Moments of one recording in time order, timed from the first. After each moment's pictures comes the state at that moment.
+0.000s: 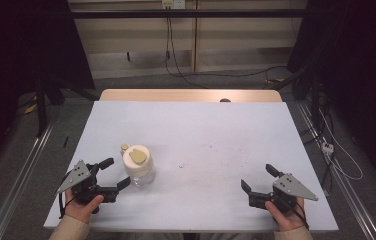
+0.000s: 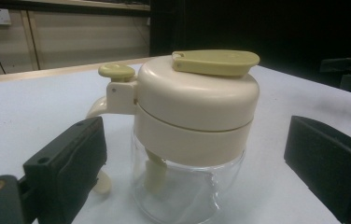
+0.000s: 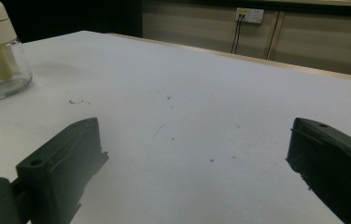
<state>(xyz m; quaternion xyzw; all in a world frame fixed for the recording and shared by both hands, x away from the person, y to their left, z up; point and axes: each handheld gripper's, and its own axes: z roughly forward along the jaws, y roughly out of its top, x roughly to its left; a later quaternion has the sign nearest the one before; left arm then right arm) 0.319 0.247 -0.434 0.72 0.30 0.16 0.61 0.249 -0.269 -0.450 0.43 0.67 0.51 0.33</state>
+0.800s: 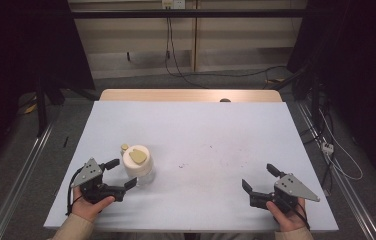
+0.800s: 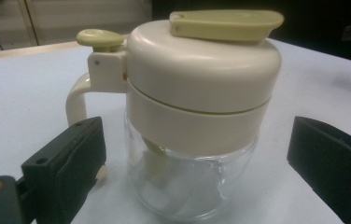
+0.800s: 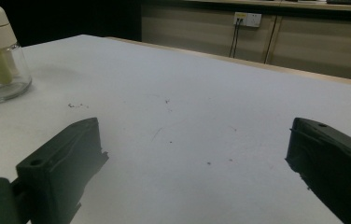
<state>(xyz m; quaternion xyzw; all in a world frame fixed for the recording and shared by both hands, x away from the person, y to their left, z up) 0.328 0.230 -0.440 0.75 0.31 0.16 0.56 0.247 -0.270 -0.448 0.43 0.66 0.51 0.33</state>
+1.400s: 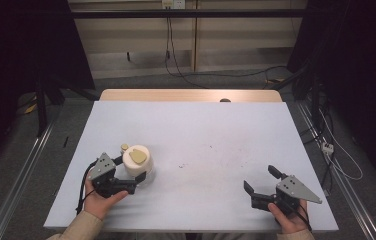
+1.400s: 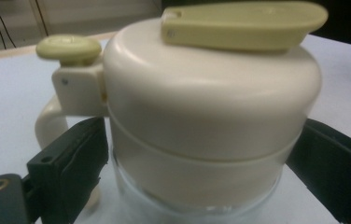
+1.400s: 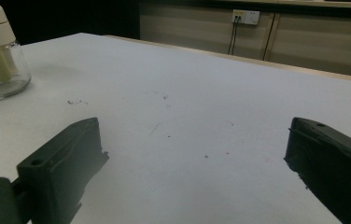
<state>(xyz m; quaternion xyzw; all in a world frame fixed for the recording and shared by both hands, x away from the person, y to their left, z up) 0.341 0.204 -0.441 0.76 0.31 0.18 0.54 0.243 -0.274 -0.449 0.43 0.66 0.51 0.33</state>
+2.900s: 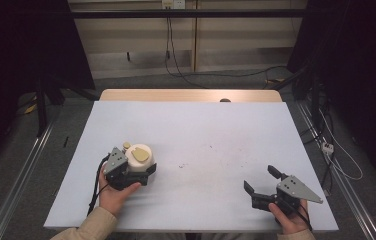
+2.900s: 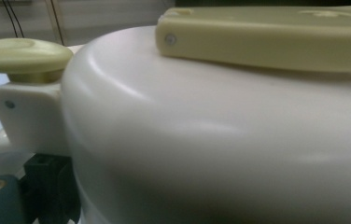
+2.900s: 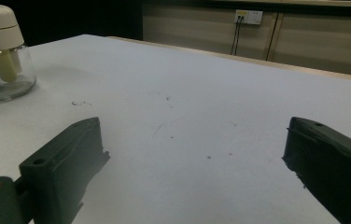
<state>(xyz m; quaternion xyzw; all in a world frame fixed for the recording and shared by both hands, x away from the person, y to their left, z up) 0.358 0.174 -0.448 0.74 0.34 0.20 0.54 0.243 -0.274 -0.448 0.43 0.66 0.52 0.33</state>
